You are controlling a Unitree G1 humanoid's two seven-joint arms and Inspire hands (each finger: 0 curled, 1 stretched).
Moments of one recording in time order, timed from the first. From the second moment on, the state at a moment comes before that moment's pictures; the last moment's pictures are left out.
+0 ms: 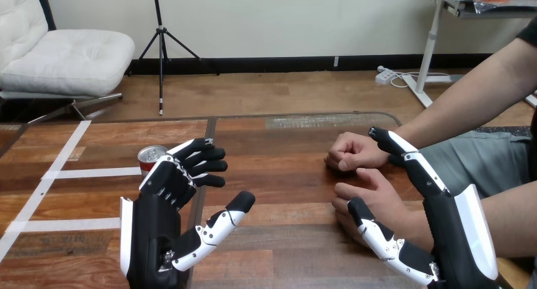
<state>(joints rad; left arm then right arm) 0.25 -0.05 -0.12 0.23 0.00 -0.89 0.09 0.39 -0.16 -0.02 -0.13 -0.43 -0.70 -0.17</state>
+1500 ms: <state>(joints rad) 0.25 -0.05 -0.05 0.24 0.14 -0.93 0.22 0.38 -0.16 -0.02 -0.11 -0.43 -0.70 -0.17</state>
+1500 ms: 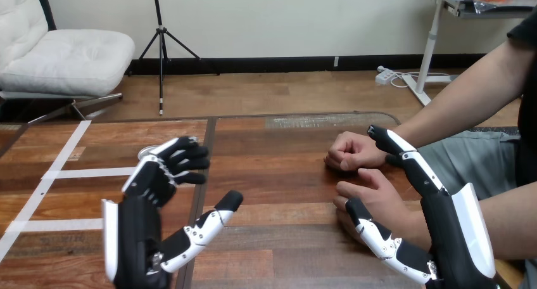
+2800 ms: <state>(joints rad) 0.21 0.00 0.12 0.29 0.41 -0.83 0.50 0.37 -0.16 -0.01 -0.11 -0.43 -0.71 -0.17</state>
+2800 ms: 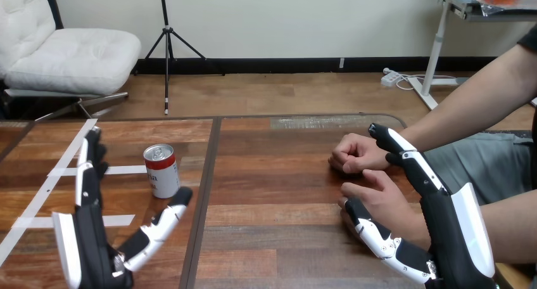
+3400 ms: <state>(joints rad) 0.13 0.07 0.13 0.29 0.47 -0.68 0.51 0.37 -0.16 -0.01 -0.11 -0.43 -0.71 -0.17</state>
